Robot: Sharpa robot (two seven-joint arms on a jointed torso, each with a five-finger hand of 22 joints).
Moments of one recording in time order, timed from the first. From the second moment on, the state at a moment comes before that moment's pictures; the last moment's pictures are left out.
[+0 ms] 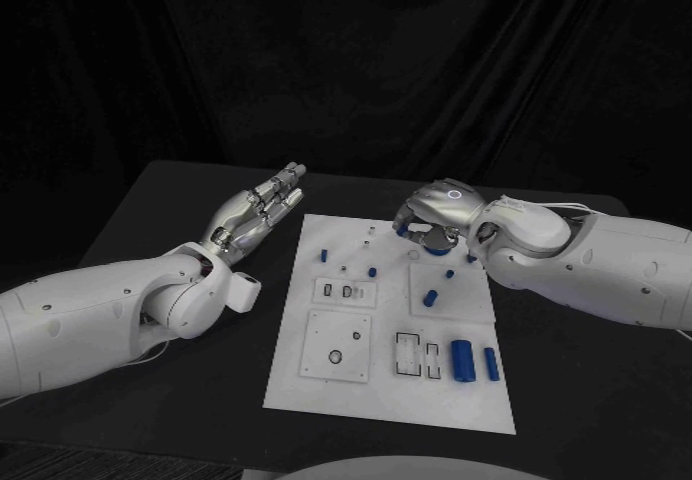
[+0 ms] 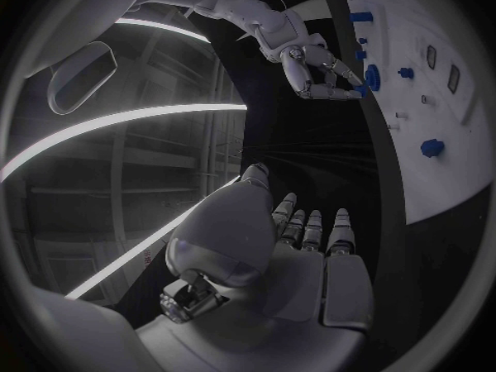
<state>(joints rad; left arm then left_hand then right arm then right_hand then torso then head) 1.24 -0.92 -0.22 1.54 -0.22 -0.21 0.68 1.39 0.27 -0.23 0.28 0.50 0.24 0.03 0.03 0.03 0.00 -0.01 0.01 0.00 0.00 0.00 0.00 0.00 0.16 0.00 0.13 0.00 0.00 1.36 -0.70 -0.24 1.39 -1.77 -0.43 -0.02 1.44 -0.05 0.36 0.02 0.20 1.12 0.10 0.11 0.15 1.22 0.07 0.07 0.06 1.47 -0.05 1.27 1.09 0.11 1.34 0.05 1.23 1.16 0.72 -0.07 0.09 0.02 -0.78</state>
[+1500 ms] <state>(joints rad) 1.24 -0.89 -0.22 1.52 -0.22 -0.19 0.68 1.40 0.27 -0.23 0.28 0.51 0.26 0.04 0.03 0.03 0.00 0.01 0.01 0.00 0.00 0.01 0.00 0.00 0.16 0.00 0.13 0.00 0.00 1.34 -0.50 -0.22 1.15 -1.77 -0.37 -0.01 1.44 -0.05 0.35 0.04 0.15 1.11 0.09 0.08 0.16 1.21 0.04 0.06 0.06 1.47 -0.05 1.27 1.09 0.11 1.35 0.05 1.25 1.19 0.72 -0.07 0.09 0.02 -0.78</state>
